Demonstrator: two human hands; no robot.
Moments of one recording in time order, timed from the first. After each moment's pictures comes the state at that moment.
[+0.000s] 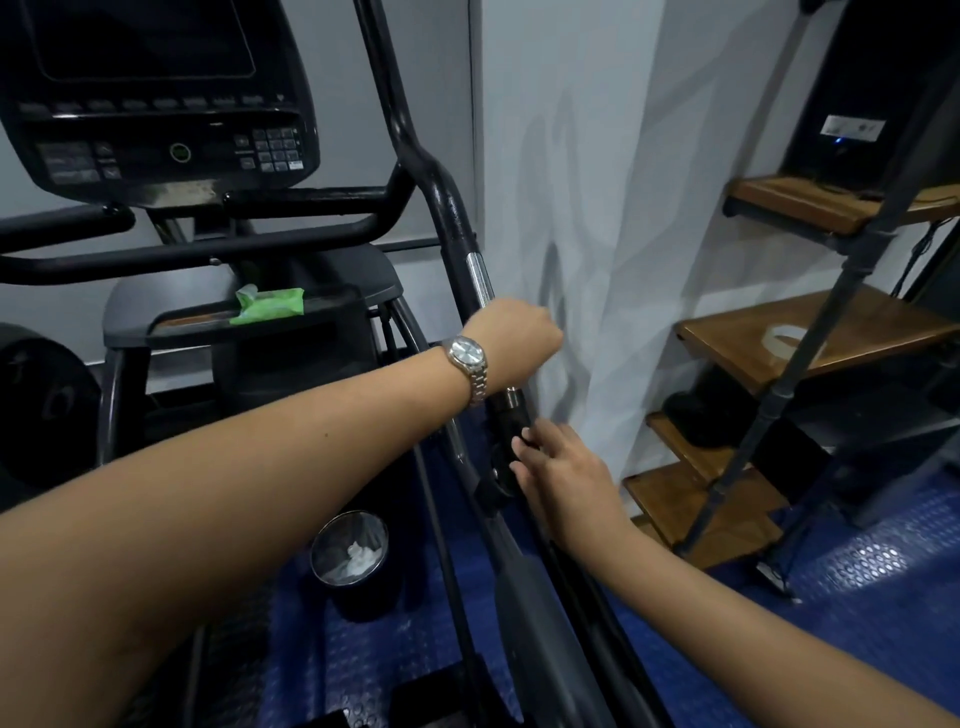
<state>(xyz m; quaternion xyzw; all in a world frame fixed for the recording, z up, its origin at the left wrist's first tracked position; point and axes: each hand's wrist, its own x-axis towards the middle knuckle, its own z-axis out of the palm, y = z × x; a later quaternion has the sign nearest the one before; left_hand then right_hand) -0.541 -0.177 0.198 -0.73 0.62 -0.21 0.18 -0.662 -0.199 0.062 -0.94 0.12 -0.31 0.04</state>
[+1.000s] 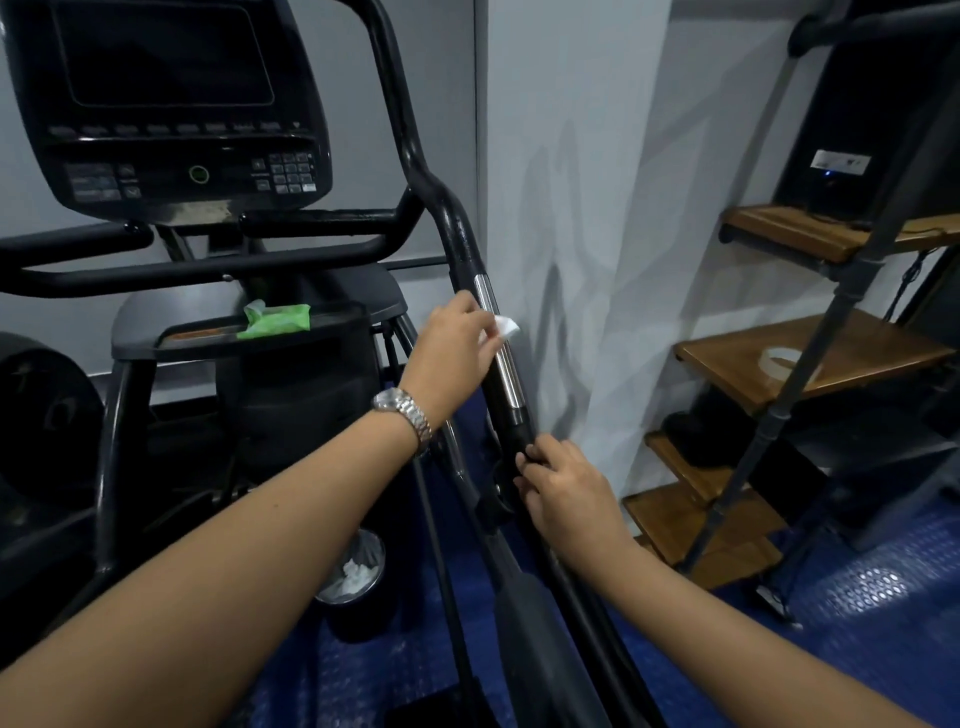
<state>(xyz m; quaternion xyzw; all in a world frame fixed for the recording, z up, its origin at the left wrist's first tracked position) -0.496 -0.138 0.169 -0.79 0.50 -0.19 -0.30 -0.659 -0.198 0.062 -0.93 0.12 -0.35 0.04</state>
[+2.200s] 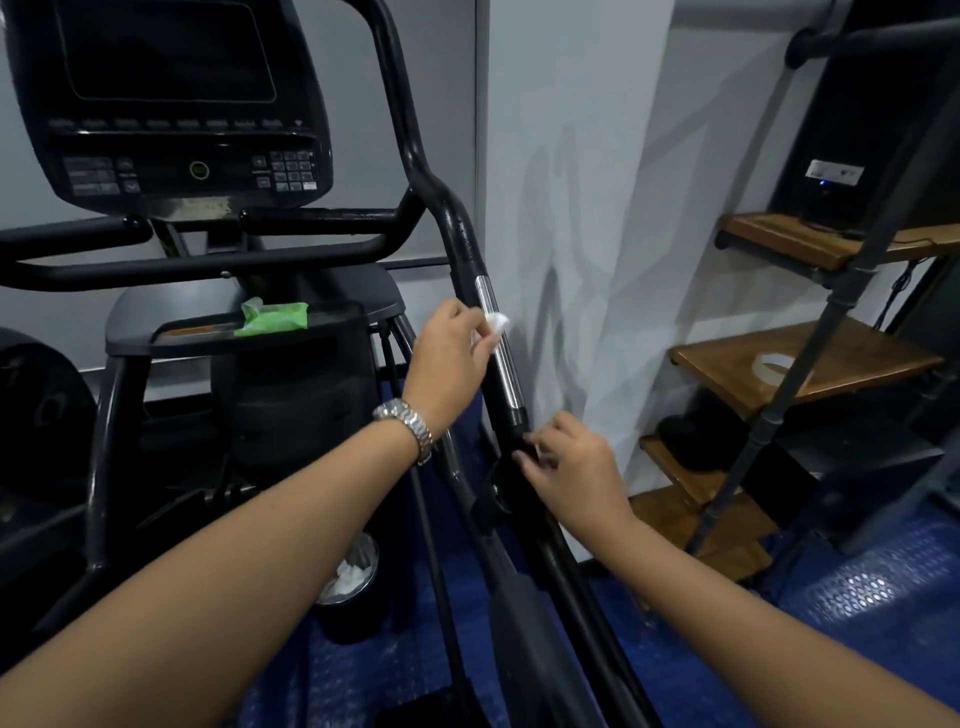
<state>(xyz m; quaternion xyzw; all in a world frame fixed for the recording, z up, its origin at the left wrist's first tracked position) -0.501 -0.135 0.161 -0.78 0.44 -0.17 -0.41 -0.652 -0.212 0.081 -0.90 0.16 -0.36 0.18</state>
